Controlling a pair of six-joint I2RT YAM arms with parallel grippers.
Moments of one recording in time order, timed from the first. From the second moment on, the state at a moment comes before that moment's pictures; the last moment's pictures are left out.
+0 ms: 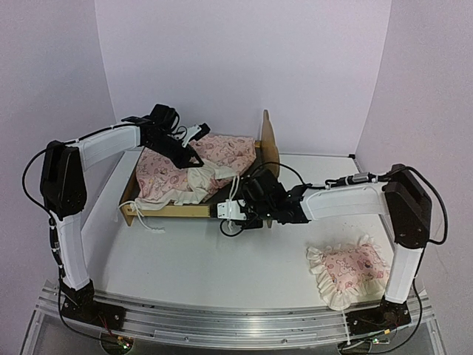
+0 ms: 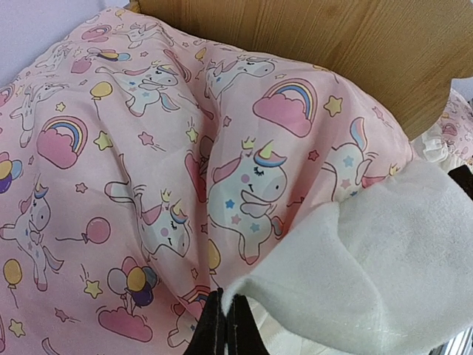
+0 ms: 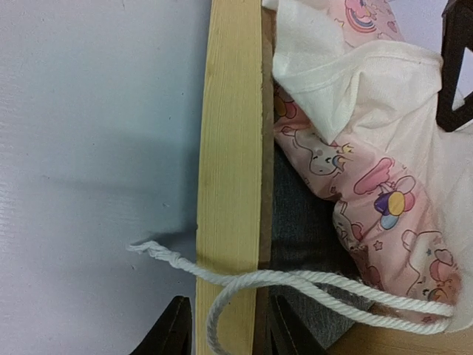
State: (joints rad) left arm -0.44 1.99 1.78 -0.65 0.51 0.35; right arm 0.94 1.91 1.28 -0.07 0.13 -0.97
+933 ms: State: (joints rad) left arm -0.44 1.99 1.78 -0.65 0.51 0.34; right arm 0.85 1.95 1.29 -0.10 0.11 -0.71
